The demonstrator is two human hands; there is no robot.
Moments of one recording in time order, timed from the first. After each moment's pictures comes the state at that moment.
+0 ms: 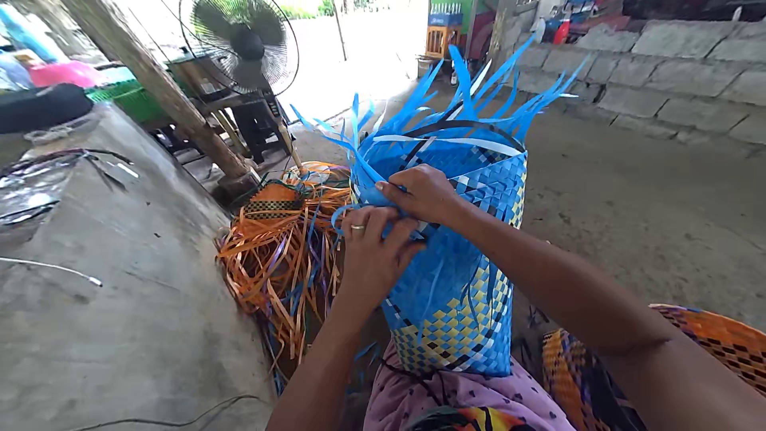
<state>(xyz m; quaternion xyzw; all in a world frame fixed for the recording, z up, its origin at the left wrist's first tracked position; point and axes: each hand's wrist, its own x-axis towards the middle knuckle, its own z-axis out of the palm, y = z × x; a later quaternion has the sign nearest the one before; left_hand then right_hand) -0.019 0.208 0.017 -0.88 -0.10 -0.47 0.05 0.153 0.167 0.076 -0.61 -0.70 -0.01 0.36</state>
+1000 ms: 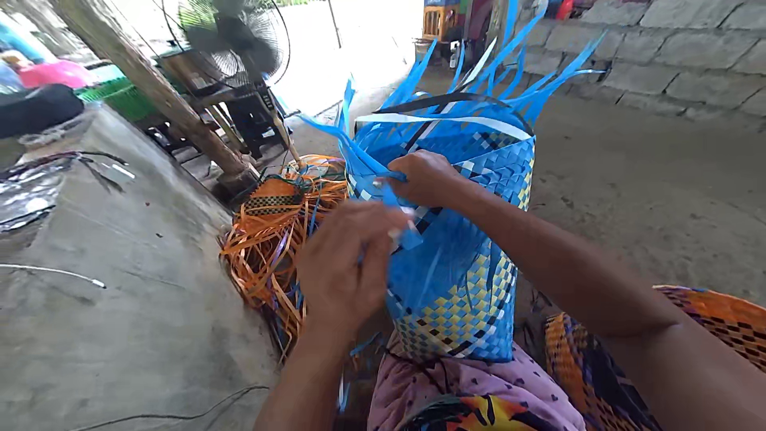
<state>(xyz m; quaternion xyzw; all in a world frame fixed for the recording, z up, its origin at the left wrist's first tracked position) -0.048 0.165 0.088 -0.82 0.00 -0.55 -0.16 0.164 0.165 0.088 -0.65 -0.70 0.04 0.29</state>
